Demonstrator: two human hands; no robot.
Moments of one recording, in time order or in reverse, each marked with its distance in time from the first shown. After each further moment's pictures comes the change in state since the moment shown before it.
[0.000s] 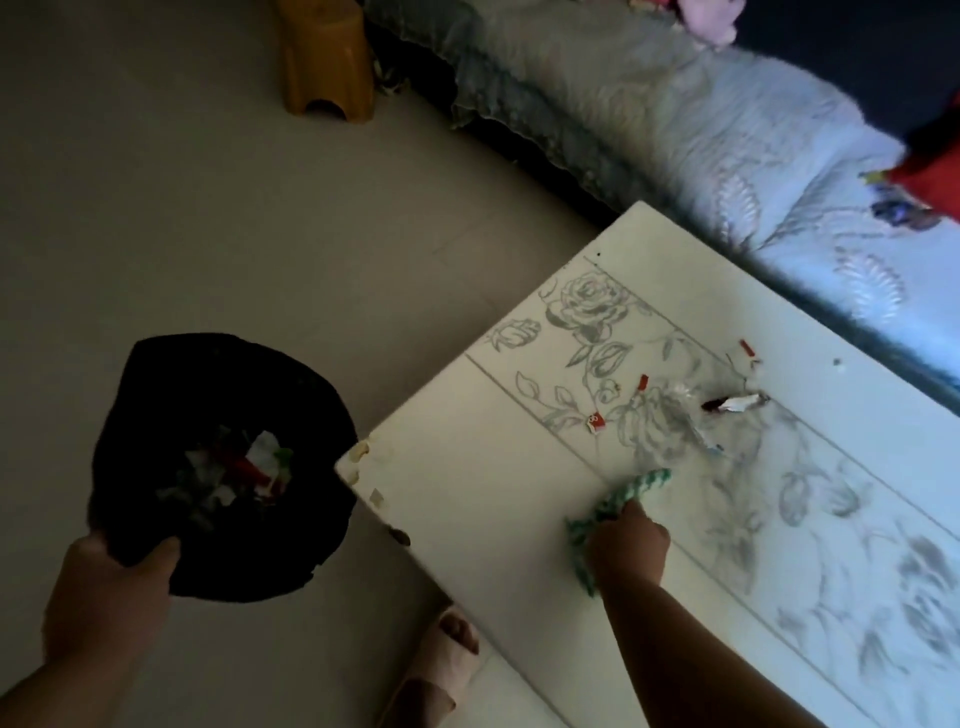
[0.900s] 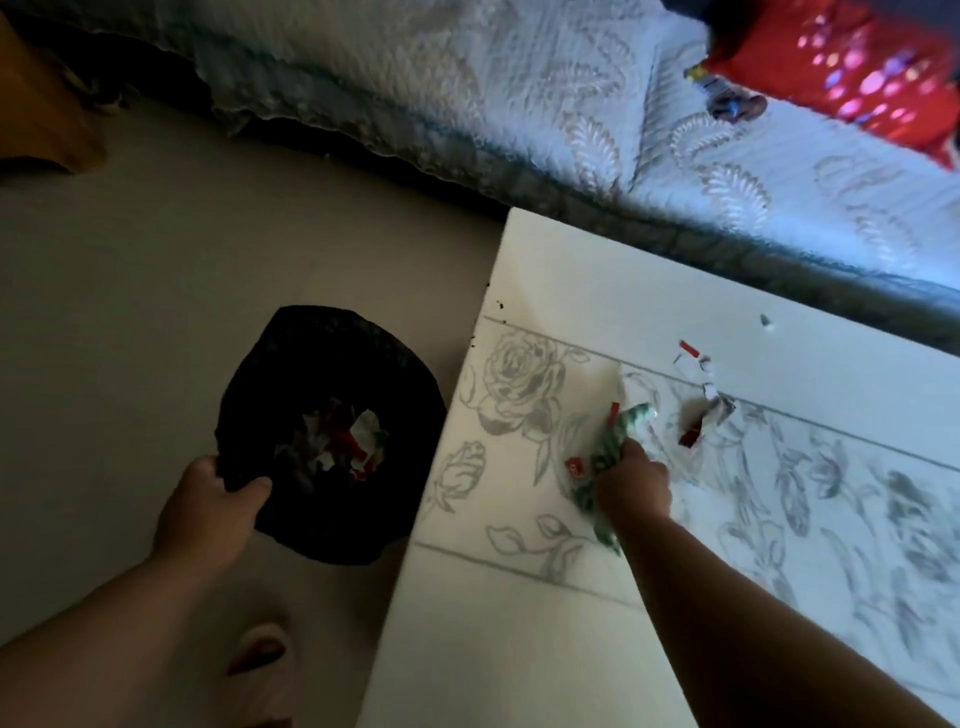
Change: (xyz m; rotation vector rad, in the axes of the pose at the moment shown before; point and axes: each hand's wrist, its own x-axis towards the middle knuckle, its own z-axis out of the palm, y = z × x) left_hand 0.085 0.352 0.174 0.280 -0.523 0.558; right_hand 0.148 -0.134 -0.011 0.035 0.141 0.264
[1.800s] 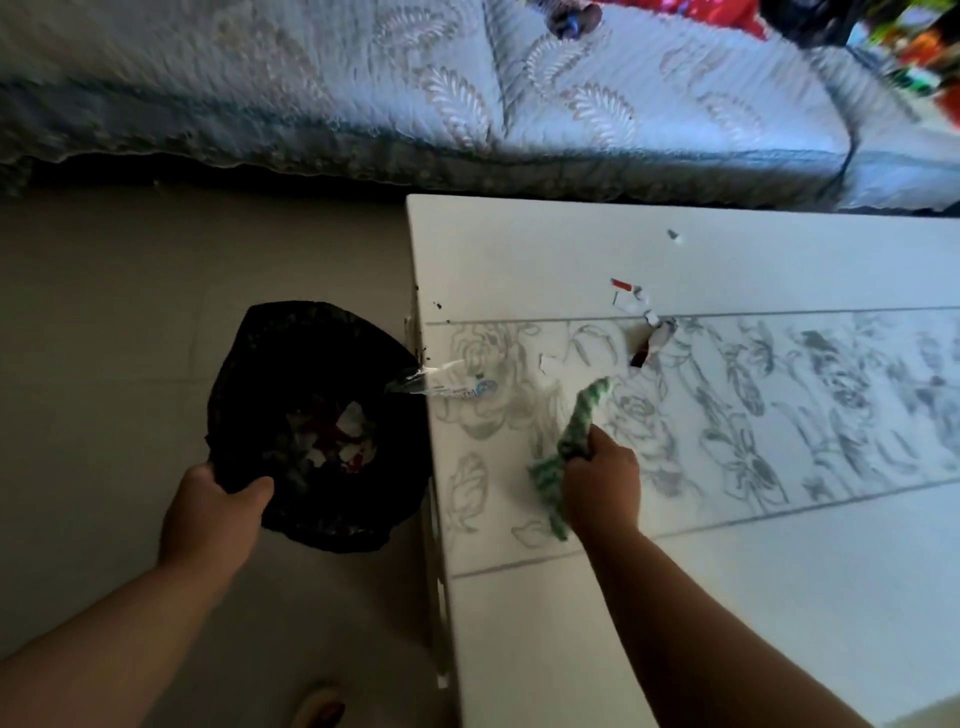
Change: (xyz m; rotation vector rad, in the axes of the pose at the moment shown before) left_hand 0.088 0.064 0.008 0.125 -0.177 0.223; right_hand -0.065 -0.036 0.029 0.359 0.202 0.184
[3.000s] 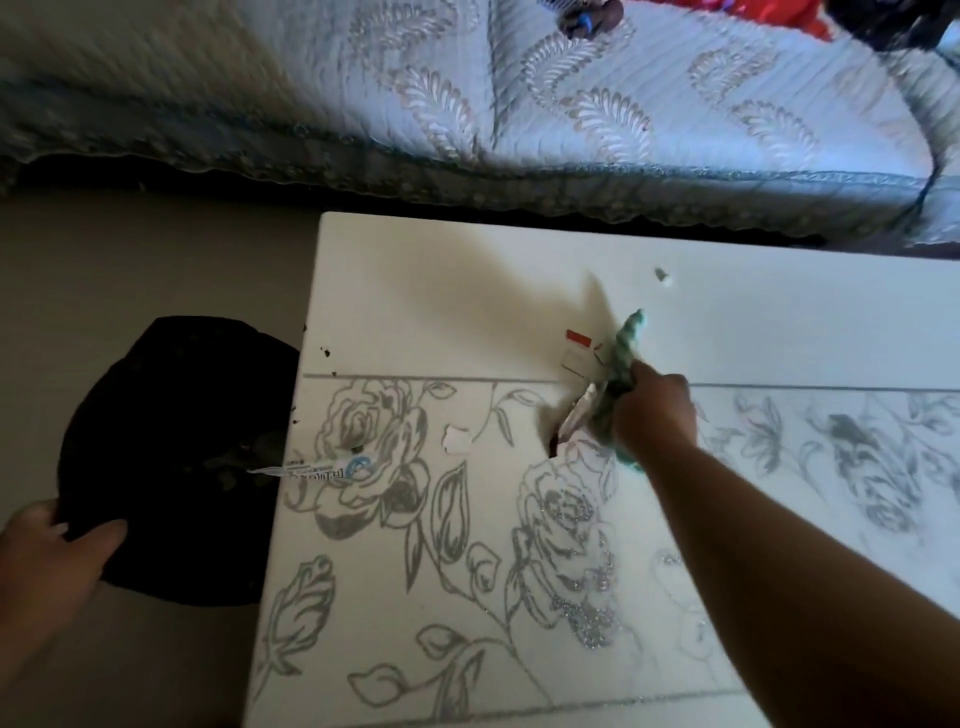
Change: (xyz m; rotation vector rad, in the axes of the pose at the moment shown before) left_hand 0.083 -0.060 0.062 -0.005 -0.024 -0.187; right_hand 0.244 -0.010 -0.074 -0.090 -0.036 -0.063
